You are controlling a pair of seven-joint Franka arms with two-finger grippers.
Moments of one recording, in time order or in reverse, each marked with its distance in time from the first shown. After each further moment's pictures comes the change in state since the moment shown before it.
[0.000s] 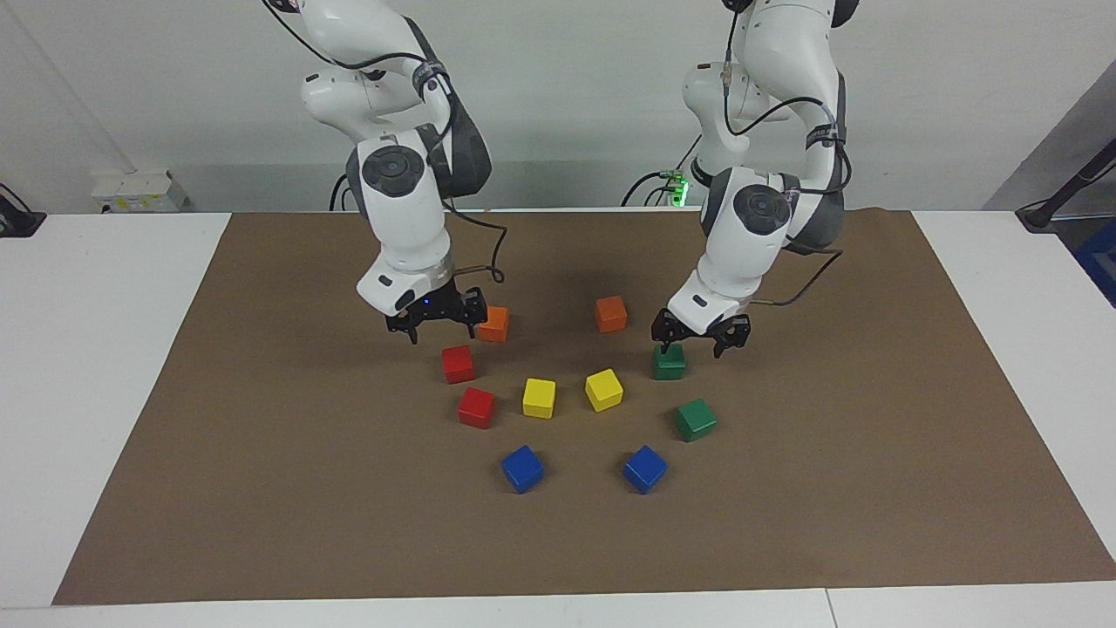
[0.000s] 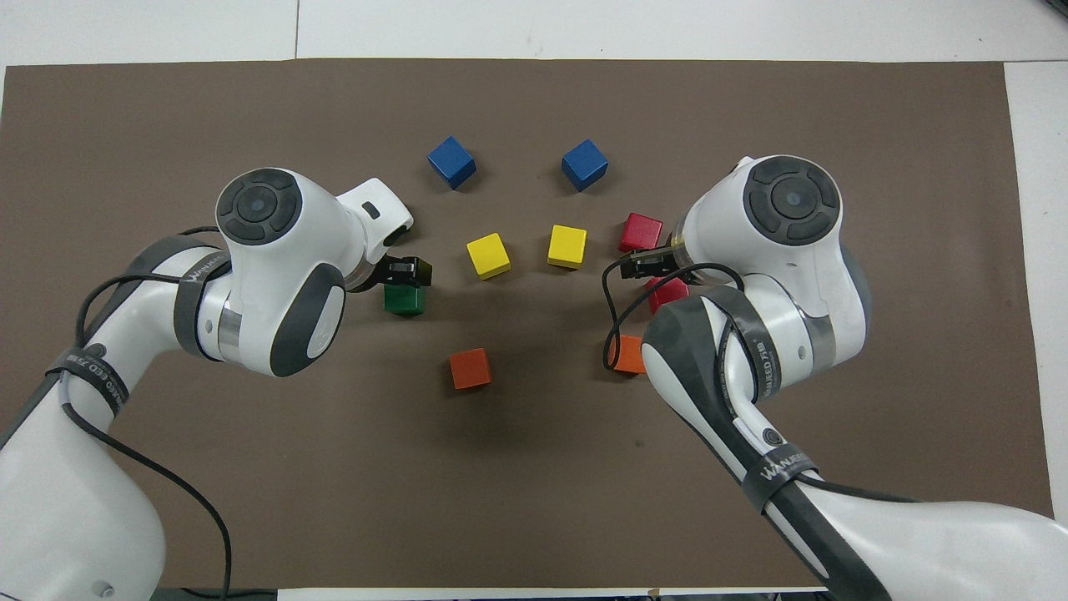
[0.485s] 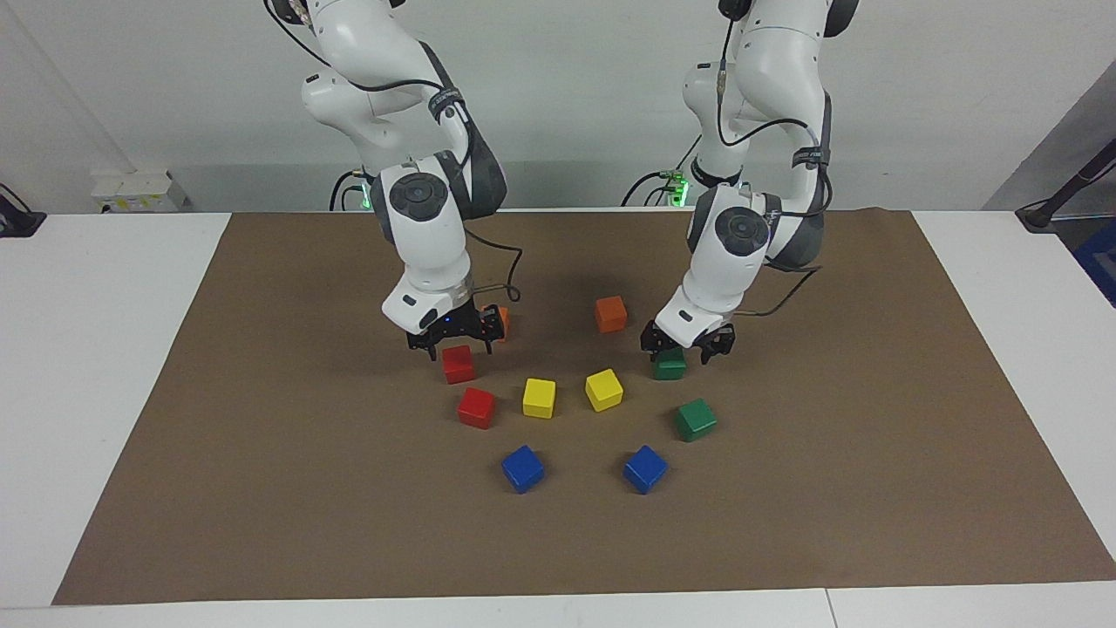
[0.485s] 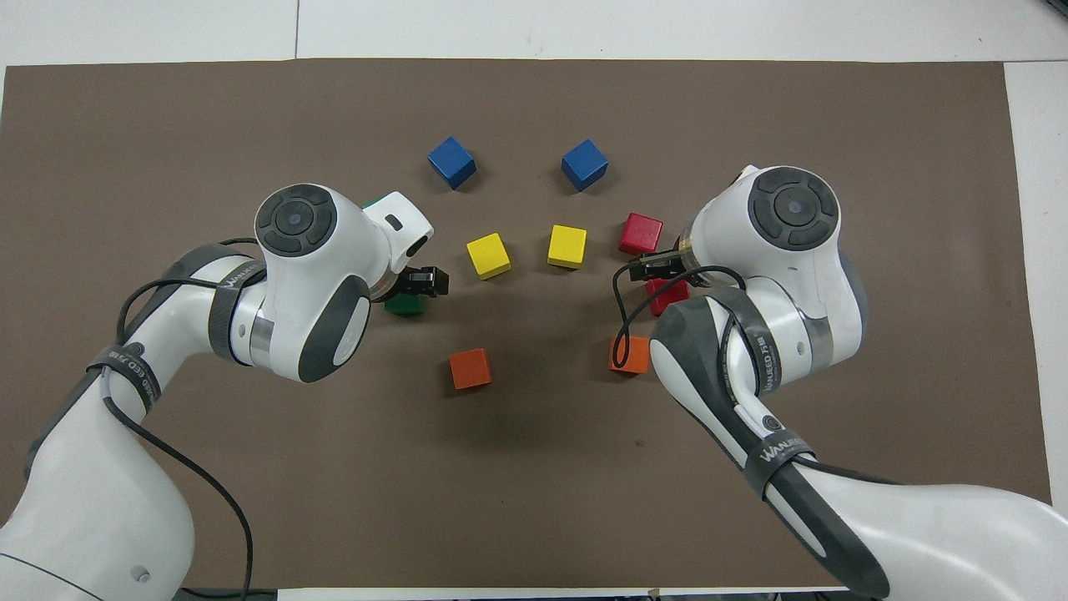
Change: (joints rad) left arm -0.029 0.027 0.001 -0.018 0.000 0.024 -0.050; right arm -0.025 0.012 -0.010 -0.051 0.000 0.061 -0.037
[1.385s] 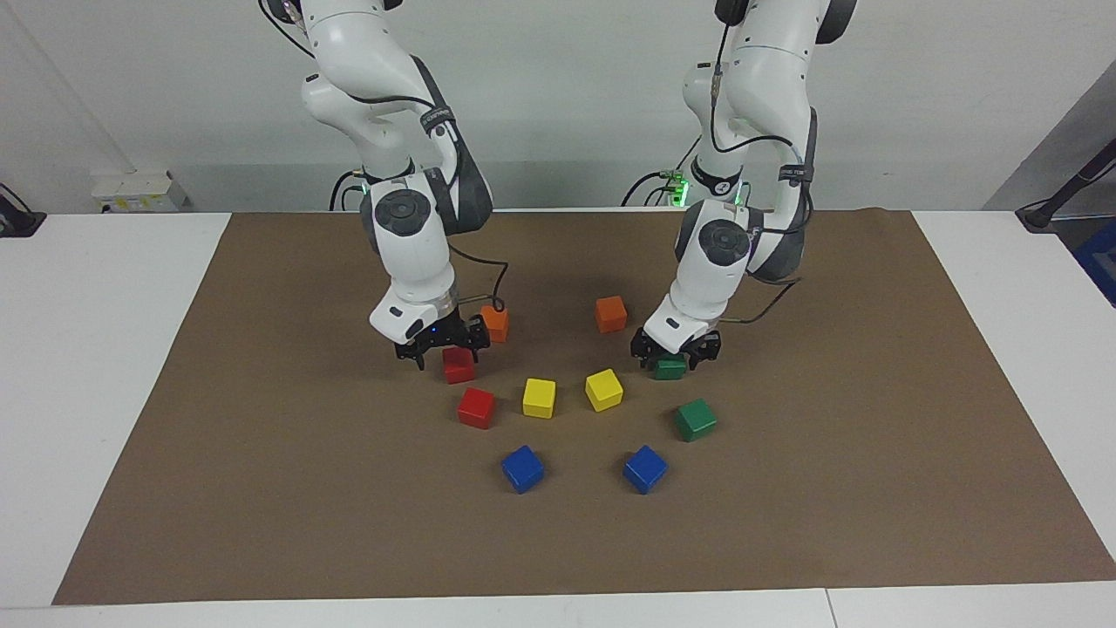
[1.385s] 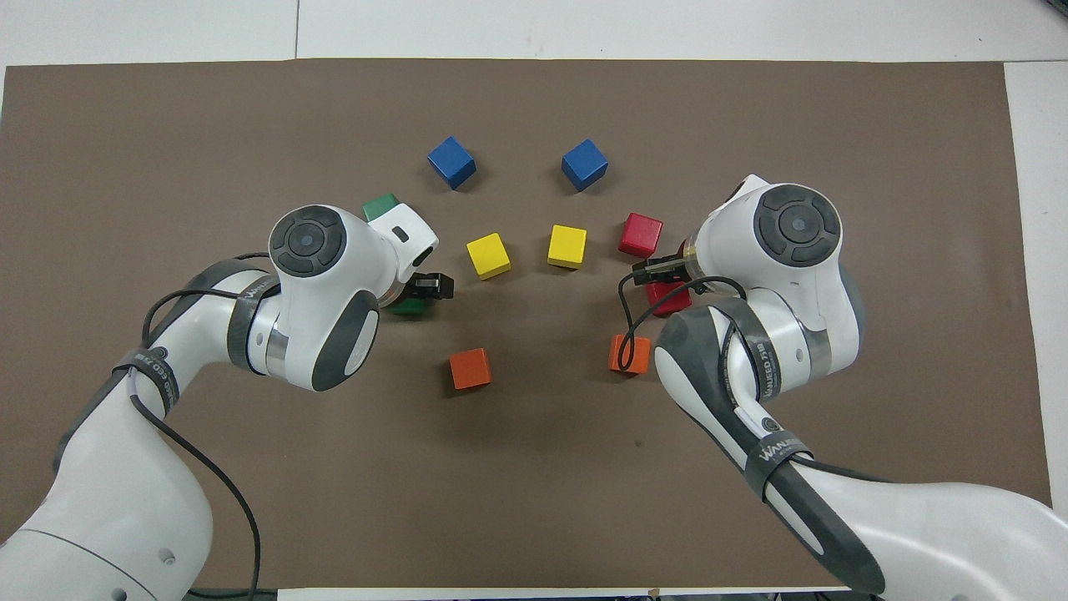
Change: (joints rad) left arm -0.010 0.031 0.001 -0.050 0.008 0.123 0.000; right arm -0.004 -0.002 0.003 -0.054 0.000 0.069 -0.019
